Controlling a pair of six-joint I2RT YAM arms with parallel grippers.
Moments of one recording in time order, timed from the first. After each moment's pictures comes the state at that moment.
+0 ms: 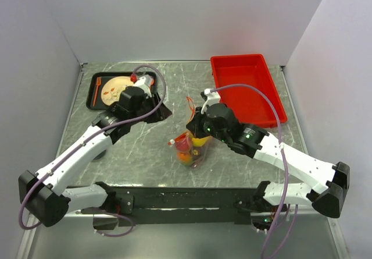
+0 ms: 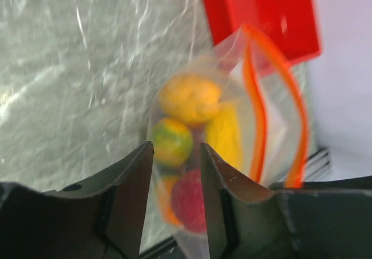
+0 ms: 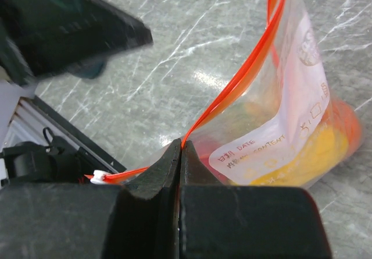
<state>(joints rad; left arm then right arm) -0.59 1.17 1.08 -0.41 0.05 -0.70 0.94 1.14 1.07 -0.41 0.18 0.58</state>
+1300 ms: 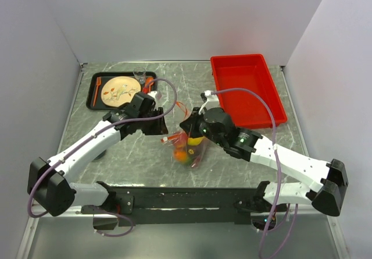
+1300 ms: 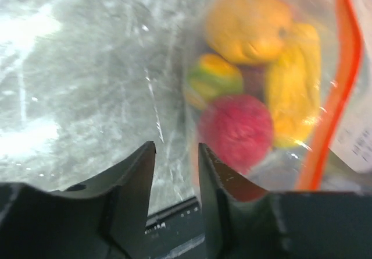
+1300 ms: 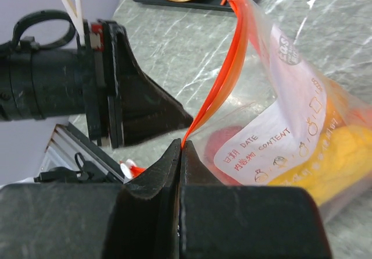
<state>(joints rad) -0.61 1.27 1.07 -0.65 0.10 -0.58 0.97 1.16 0.98 -0.19 0.23 0.69</state>
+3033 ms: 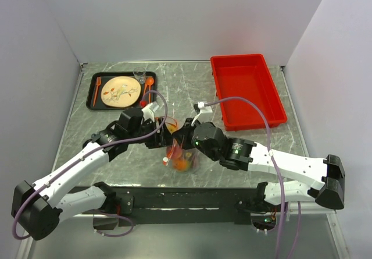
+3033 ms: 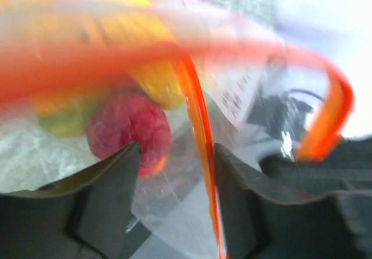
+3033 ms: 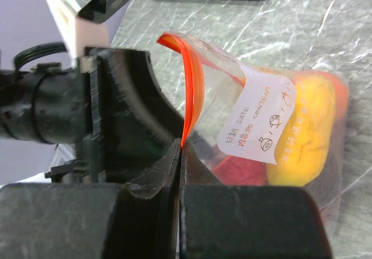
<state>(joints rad) -0.63 1.02 0.79 -0.36 0.43 -0.79 1.17 1.17 0.98 -0.18 0.43 0.77</state>
